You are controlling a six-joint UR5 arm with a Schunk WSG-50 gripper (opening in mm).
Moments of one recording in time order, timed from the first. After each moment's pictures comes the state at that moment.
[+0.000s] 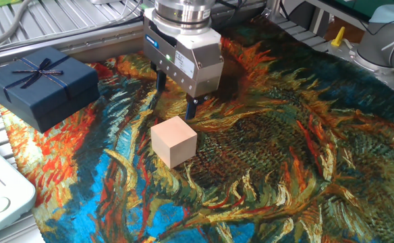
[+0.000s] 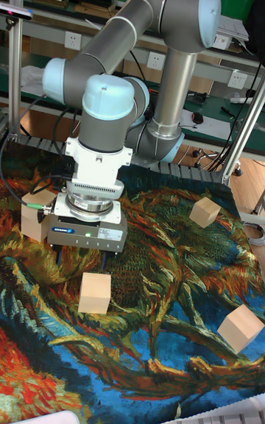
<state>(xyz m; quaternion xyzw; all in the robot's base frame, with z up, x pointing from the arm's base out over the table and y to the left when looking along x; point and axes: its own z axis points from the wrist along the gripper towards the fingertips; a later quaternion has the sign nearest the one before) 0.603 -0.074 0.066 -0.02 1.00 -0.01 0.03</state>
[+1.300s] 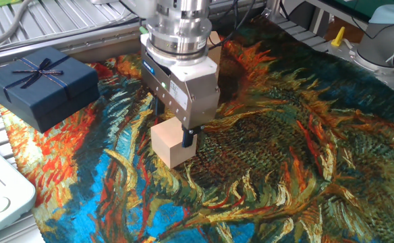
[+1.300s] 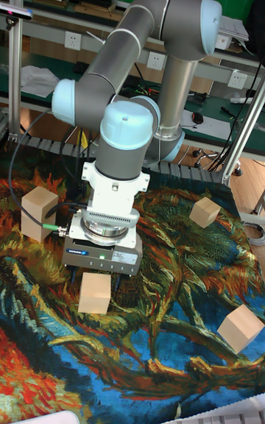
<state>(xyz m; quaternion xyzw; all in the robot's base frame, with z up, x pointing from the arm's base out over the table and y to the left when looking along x) 0.633 -0.036 0.041 0.01 1.00 0.00 0.03</state>
